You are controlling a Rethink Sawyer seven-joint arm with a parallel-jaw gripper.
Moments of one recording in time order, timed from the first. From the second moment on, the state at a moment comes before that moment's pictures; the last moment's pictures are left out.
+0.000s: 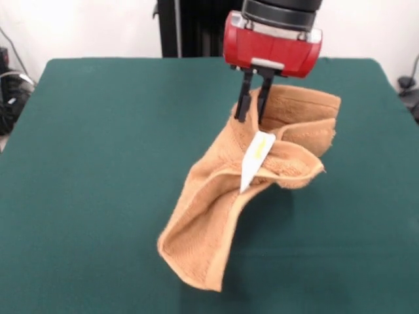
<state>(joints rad) 0.07 -0.54 -0.29 1.40 0.18 0.51 1.66</state>
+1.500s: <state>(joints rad) -0.04 -0.39 -0.21 1.47 0.17 0.14 1.66</state>
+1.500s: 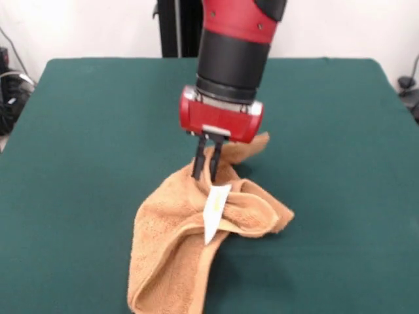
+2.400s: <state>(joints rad) -0.01 -0.30 -0.19 1.45 0.20 0.08 1.66</state>
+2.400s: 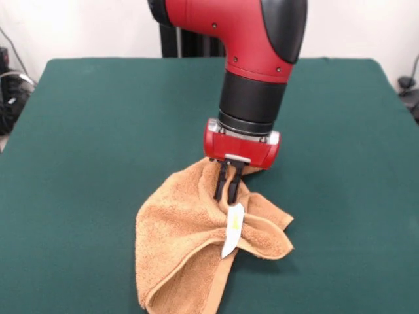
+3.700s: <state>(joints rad) -0.04 -0.31 -0.16 1.42 0.20 0.12 1.66</state>
